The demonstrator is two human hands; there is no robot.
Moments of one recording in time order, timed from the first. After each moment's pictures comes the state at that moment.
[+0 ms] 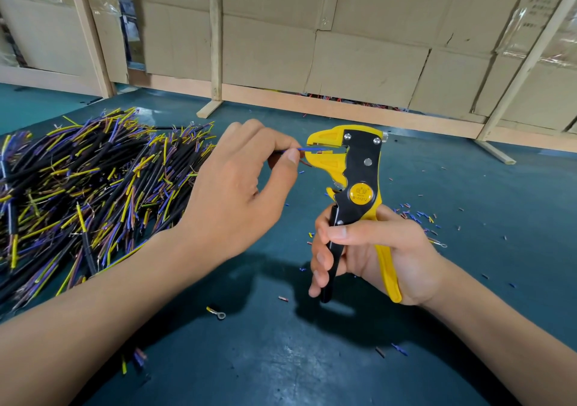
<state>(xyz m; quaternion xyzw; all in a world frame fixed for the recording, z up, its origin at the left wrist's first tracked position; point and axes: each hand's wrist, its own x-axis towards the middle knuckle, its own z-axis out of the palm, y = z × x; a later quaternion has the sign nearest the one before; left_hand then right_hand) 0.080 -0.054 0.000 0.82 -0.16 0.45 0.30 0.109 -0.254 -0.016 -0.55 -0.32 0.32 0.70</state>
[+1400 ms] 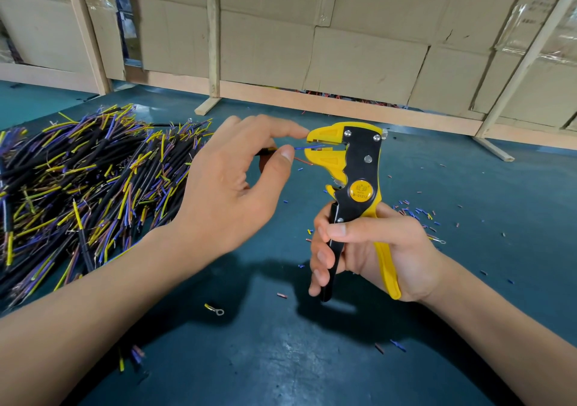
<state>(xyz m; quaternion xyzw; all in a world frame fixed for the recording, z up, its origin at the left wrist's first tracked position) 0.075 -0.052 0.002 0.80 -0.18 0.44 0.37 0.111 -0.255 -0.018 -0.55 -0.32 0.34 0.70</state>
